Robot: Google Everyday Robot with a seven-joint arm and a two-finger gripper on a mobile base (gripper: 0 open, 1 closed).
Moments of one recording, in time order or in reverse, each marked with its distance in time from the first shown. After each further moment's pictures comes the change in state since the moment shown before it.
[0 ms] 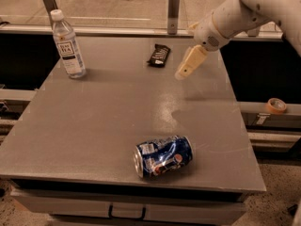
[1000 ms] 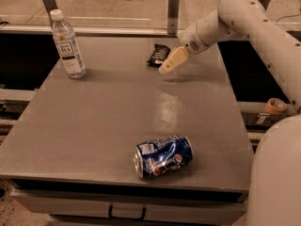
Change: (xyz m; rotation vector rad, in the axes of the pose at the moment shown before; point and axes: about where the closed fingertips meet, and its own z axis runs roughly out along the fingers) arm 0.000 -0.053 0.076 0.027 -0.115 0.169
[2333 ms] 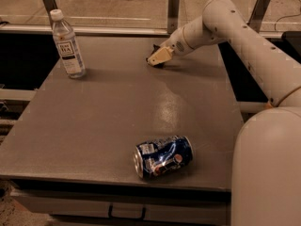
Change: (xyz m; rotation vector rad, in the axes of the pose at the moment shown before) arm -0.017 -0.012 0.050 0.005 -0.059 0.123
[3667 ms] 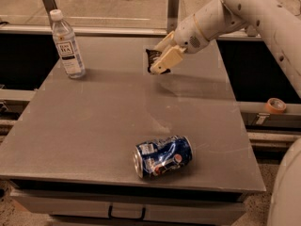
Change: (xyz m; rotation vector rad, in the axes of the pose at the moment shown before) arm -0.022 0.113 -0.087 -0.287 0.015 -0.254
